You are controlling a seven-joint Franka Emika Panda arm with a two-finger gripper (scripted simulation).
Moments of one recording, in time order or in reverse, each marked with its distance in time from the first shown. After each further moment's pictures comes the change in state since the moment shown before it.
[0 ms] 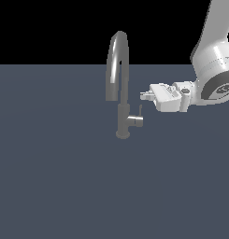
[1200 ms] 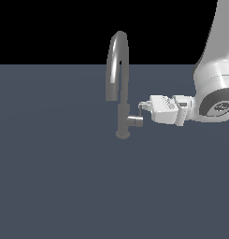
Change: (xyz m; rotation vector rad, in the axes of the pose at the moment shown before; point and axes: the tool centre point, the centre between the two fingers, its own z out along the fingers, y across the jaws) arm 0.028 0.021 0.008 0.100 -0.078 0.098
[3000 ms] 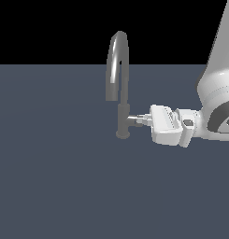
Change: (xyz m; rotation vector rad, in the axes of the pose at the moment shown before) arm 0.024 0.071 0.000 0.001 -0.003 -0.036
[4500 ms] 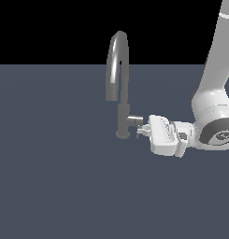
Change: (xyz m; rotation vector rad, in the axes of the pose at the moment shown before) arm 0.053 -0.015 -0.004 -0.020 -0.019 -0.006
